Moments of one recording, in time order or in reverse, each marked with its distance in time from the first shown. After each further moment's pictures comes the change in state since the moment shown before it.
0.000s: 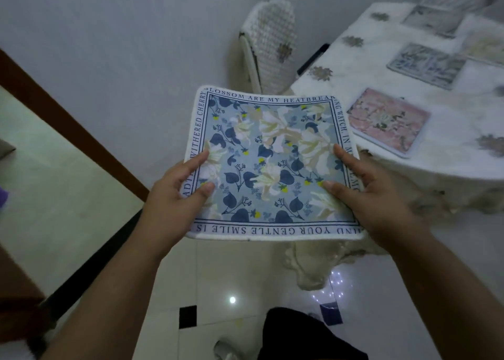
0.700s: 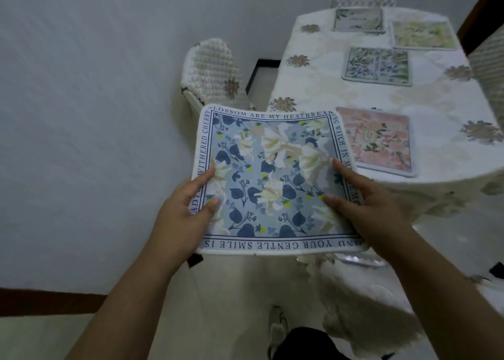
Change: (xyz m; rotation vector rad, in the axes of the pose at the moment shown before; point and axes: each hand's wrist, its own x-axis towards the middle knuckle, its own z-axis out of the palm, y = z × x) left_hand 0.304 0.006 0.015 0.088 -0.343 0.108; right_hand 0.189 0.007 0.043 0.001 0.356 0.112
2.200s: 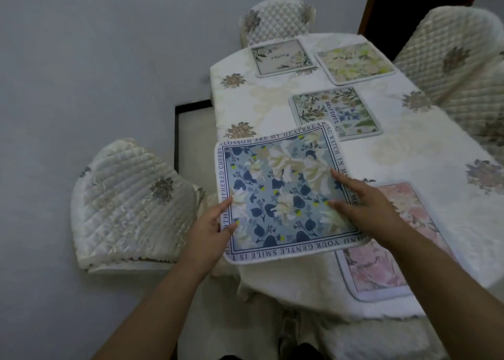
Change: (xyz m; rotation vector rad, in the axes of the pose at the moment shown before) left_hand 0.556 -0.012 0.163 -0.024 -0.547 0.016; right_hand 0.442 0.017 -0.070 -0.214 0.384 0.165
